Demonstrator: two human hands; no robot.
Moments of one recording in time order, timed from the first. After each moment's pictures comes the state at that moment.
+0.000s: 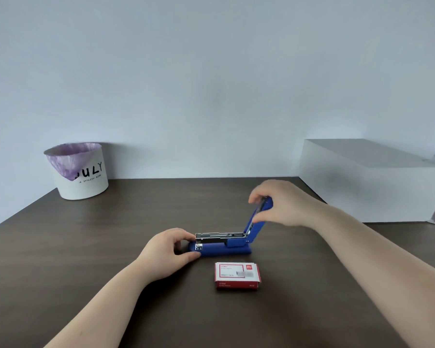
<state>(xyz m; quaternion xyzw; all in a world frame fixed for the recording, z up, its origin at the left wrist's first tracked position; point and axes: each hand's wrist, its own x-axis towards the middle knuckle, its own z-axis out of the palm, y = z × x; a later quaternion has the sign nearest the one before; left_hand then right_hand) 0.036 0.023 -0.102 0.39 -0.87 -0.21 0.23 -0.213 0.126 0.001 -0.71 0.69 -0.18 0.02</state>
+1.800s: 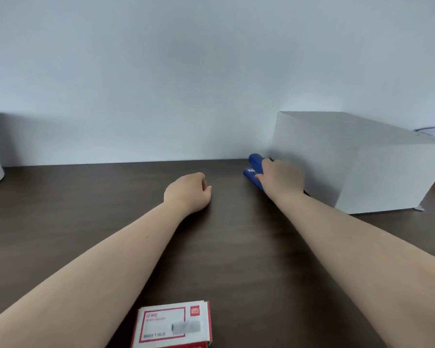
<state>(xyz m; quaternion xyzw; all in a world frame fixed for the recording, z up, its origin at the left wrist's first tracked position) -0.184 -0.074 -0.098 0.44 -0.87 -0.13 0.19 -0.366 0.024 -0.081 -0.50 0.83 -0.10 -0.22</state>
